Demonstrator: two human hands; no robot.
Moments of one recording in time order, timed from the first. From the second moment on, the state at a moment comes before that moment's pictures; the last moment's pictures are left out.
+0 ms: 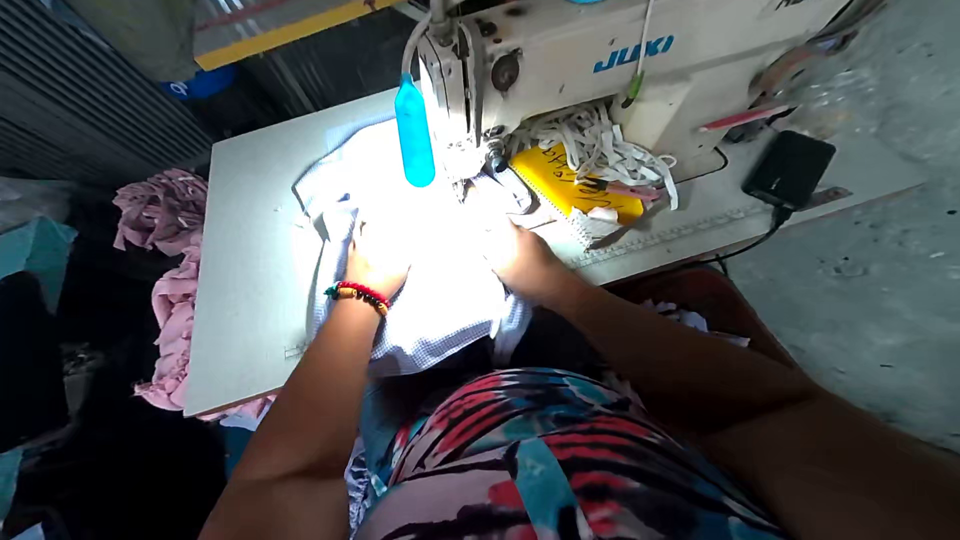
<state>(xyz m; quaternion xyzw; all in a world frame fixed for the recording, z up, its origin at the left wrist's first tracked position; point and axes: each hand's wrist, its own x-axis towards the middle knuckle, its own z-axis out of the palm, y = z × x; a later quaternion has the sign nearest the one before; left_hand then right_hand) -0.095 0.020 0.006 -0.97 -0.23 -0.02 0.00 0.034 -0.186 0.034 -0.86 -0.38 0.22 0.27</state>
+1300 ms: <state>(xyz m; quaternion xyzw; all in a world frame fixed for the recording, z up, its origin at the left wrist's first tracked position) -0.074 -0.076 0.003 -0.80 -0.37 -0.21 -0.41 0.036 -0.233 0.022 -0.89 -0.41 0.04 0.19</state>
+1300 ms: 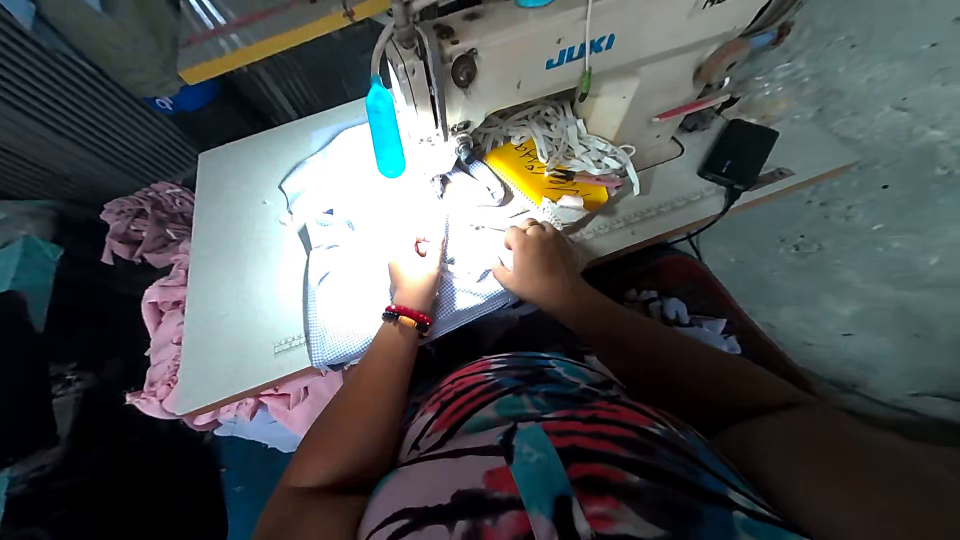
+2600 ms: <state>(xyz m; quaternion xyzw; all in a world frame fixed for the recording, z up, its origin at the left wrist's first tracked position) -0.101 -0.074 -0.009 -0.82 -0.26 -0.26 -0.43 0.001 -0.227 0.041 -0.87 -0.37 0.20 0.25</state>
